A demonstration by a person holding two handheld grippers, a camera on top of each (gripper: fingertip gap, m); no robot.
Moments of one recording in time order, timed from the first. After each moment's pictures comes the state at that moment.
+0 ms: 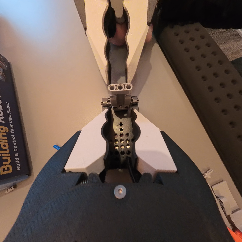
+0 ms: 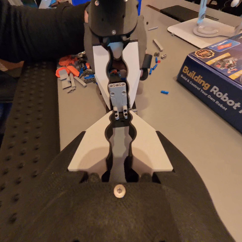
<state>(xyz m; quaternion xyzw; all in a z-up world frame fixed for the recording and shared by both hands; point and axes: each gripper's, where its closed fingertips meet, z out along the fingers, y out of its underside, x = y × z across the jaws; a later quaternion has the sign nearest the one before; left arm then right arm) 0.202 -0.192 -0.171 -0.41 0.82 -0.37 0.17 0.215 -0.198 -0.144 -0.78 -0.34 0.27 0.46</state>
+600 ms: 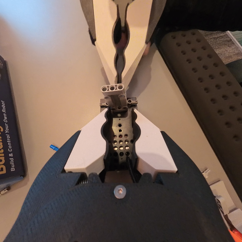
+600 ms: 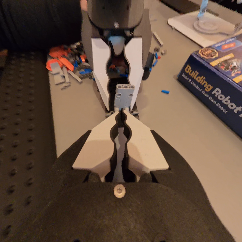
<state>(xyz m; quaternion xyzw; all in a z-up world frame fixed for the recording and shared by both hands) 0.200 -0.193 -0.172 -0.41 0.81 -0.38 0.17 0.207 -0.195 -0.150 -0.79 -0.35 0.23 0.45</state>
